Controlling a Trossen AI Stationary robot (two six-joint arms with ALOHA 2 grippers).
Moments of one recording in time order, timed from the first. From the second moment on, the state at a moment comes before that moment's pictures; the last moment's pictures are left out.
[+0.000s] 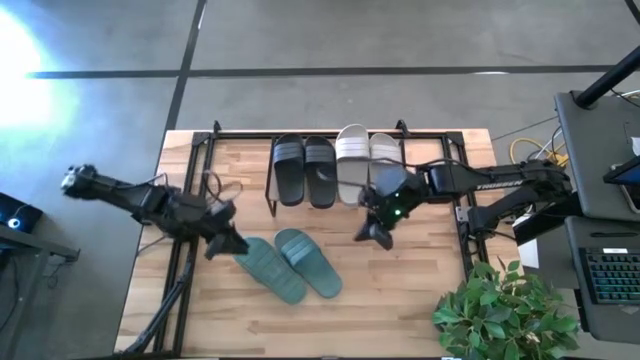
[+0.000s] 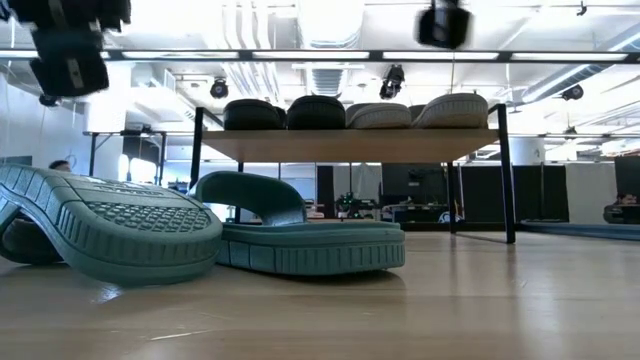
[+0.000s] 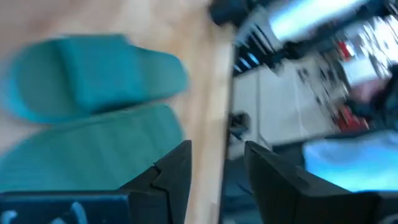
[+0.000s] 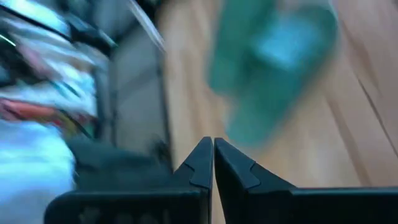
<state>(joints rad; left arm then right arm) -0.28 0.61 0.57 -0.44 0.14 -0.94 0.06 1.37 1.25 -0.58 -0.40 0.63</state>
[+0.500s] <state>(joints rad) -0.96 1.16 0.74 -0.45 -0.54 -1.32 0.05 1.38 1.25 -0.45 -0.36 0.63</state>
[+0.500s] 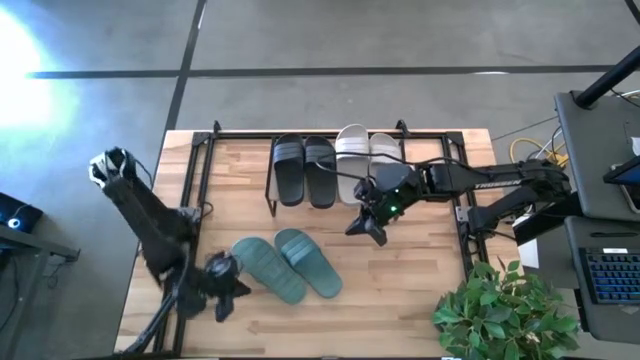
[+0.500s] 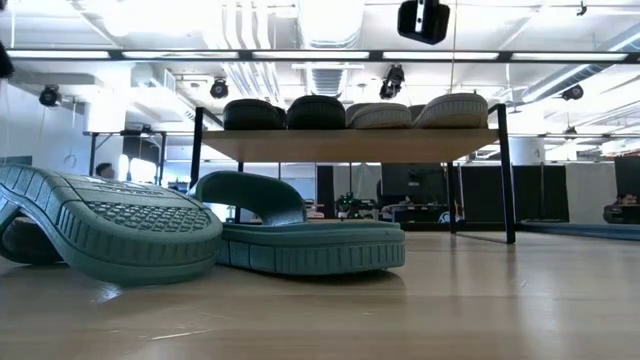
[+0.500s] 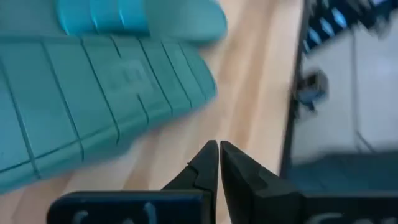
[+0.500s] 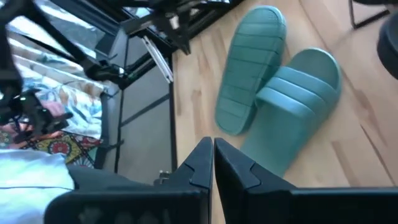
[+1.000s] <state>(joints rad) -1.06 1.82 0.98 -0.64 -0.79 -1.84 0.05 1.38 1.25 -0.50 -0.30 0.62</state>
